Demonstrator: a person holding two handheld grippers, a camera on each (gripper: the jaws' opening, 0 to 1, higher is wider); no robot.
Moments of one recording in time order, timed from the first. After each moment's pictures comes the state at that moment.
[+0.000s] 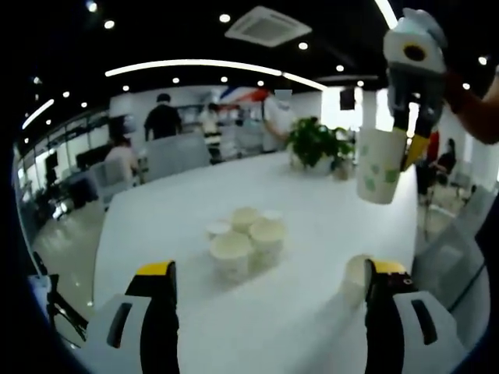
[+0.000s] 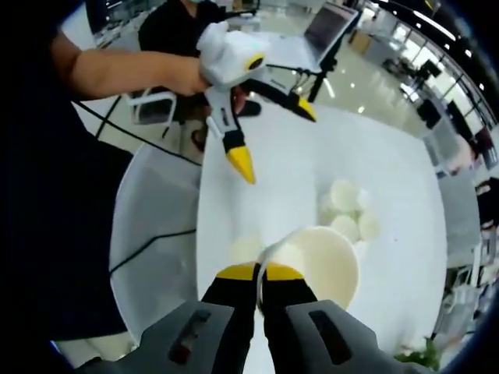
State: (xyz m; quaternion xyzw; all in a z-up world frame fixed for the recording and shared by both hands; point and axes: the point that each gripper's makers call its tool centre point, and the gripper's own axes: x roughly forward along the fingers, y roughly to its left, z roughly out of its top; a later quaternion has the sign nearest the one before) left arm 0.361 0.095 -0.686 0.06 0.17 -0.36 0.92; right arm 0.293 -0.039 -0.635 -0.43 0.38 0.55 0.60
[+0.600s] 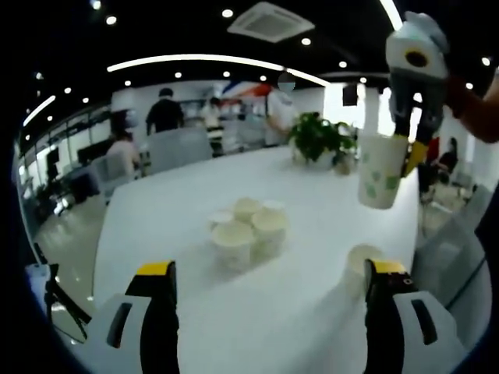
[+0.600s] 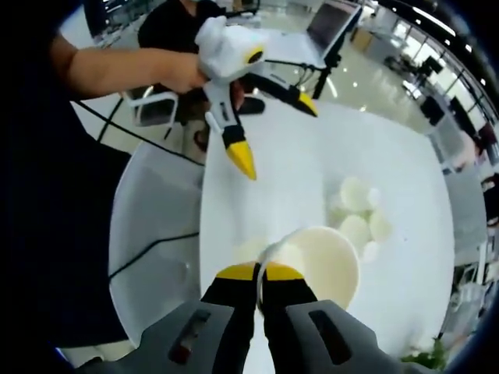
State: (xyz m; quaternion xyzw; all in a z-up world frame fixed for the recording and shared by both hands) left arm 0.354 0.103 -0.698 0.06 0.19 -0.35 0.92; right arm 0.288 -0.034 -0.656 -0.42 0.39 0.56 0.60
